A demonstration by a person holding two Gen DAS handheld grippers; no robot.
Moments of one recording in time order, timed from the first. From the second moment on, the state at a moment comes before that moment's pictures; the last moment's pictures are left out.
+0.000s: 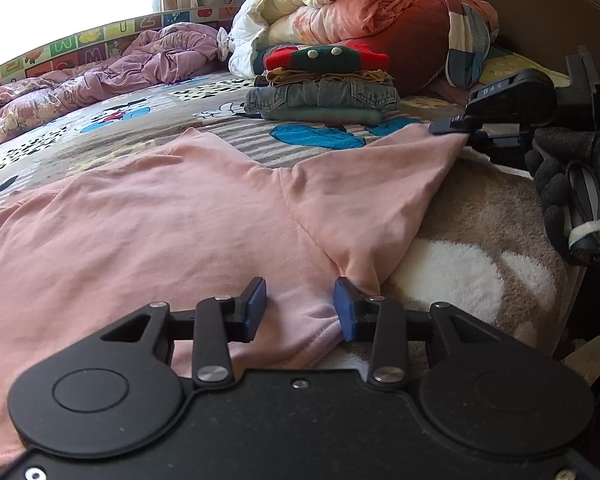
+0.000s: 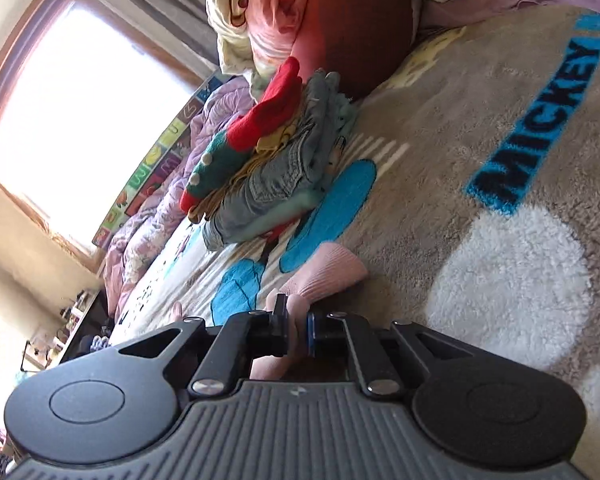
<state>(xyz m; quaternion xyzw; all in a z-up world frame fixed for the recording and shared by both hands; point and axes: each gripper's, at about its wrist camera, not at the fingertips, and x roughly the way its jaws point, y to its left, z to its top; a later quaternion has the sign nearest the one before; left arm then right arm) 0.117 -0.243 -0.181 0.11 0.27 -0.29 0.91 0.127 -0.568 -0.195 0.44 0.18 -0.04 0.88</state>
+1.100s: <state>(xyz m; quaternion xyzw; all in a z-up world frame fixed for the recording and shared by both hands) 0.123 -0.284 -0.186 0.13 0.27 -0.30 0.91 0.132 -0.584 -0.207 0.47 0.18 -0.08 0.86</state>
